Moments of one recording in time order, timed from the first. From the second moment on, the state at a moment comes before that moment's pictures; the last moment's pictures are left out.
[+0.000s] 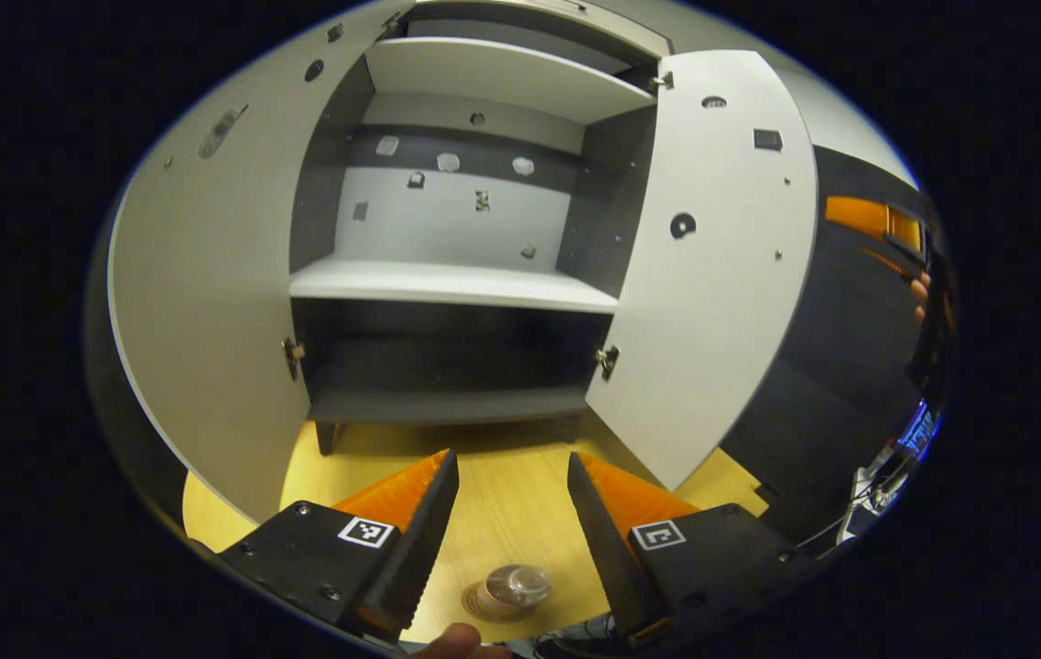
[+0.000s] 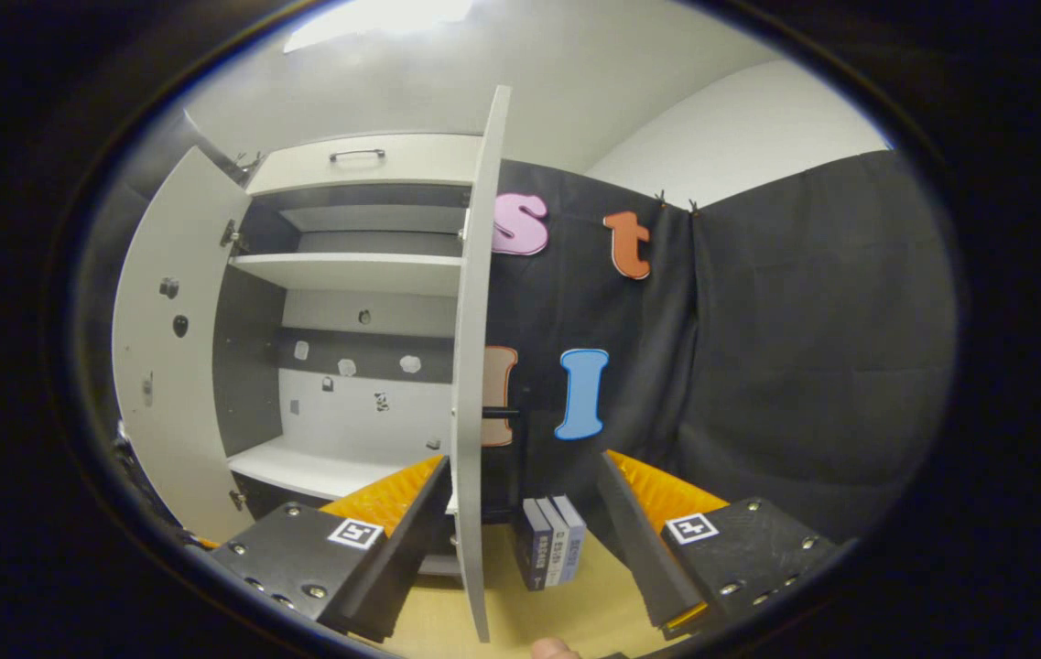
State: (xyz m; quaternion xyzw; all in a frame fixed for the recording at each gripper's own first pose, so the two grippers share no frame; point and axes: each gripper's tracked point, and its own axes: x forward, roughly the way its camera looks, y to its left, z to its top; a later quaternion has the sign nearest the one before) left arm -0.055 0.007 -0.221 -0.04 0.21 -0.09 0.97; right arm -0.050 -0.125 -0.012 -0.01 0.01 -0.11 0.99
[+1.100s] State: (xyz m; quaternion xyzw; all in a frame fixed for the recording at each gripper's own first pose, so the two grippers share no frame) left arm -0.052 0.094 -0.085 -0.05 0.05 0.05 1.00; right arm -0.031 -0.137 -0.007 -0.03 -0.02 -0.11 0.99
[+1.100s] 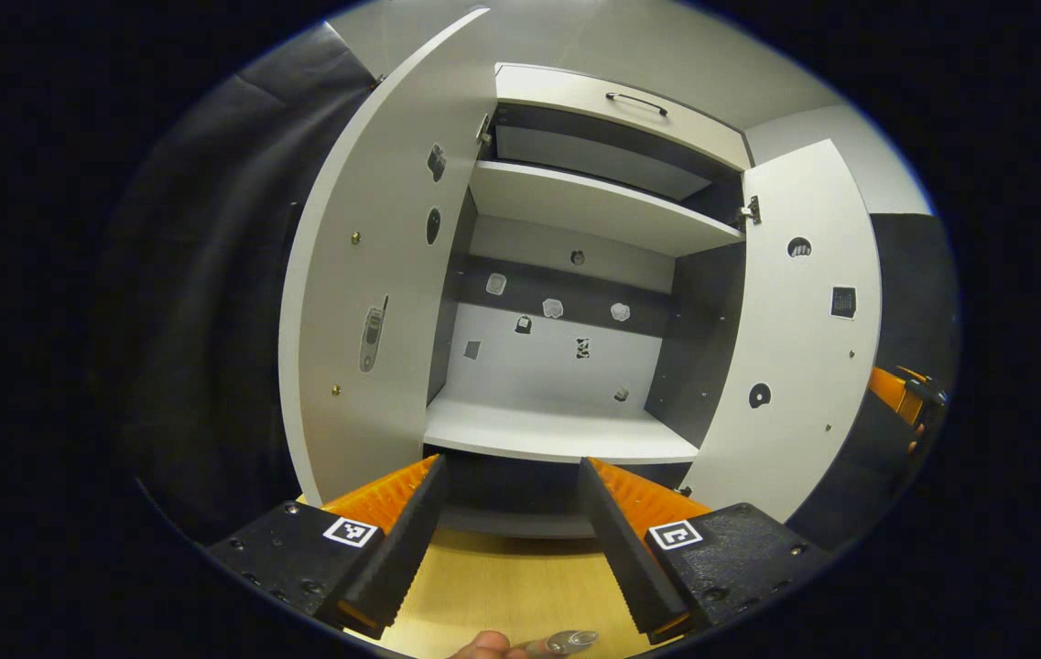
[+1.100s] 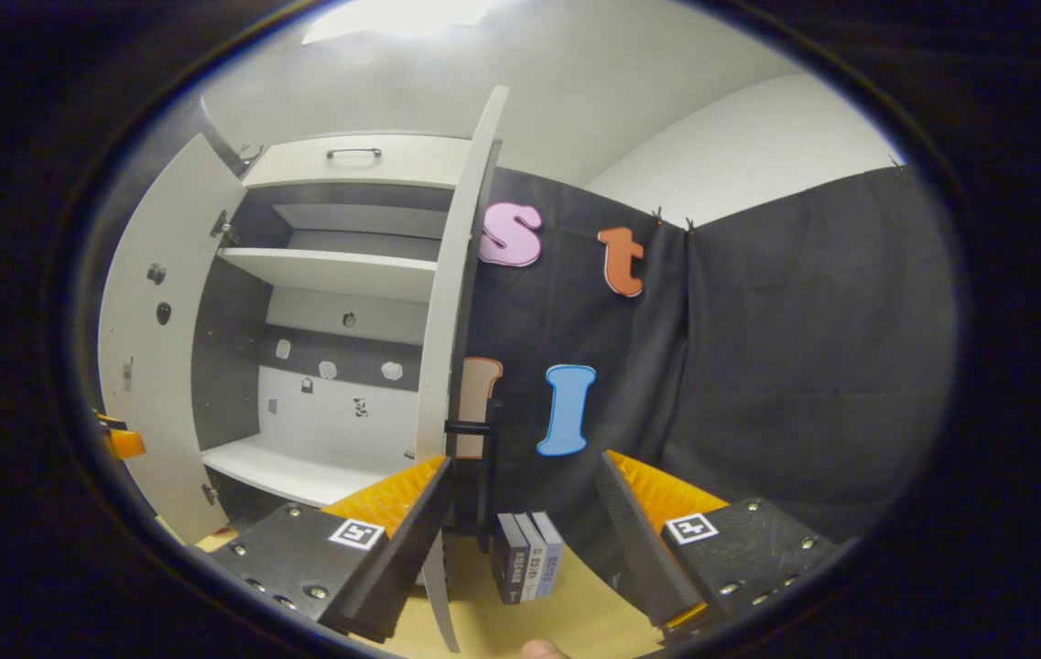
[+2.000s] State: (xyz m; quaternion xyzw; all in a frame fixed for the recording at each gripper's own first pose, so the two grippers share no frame) left arm -0.100 0.120 -0.073 -0.04 0.05 0.12 0.99; right arm -0.001 -0.028 -0.010 0.02 -0.01 0.04 1.00
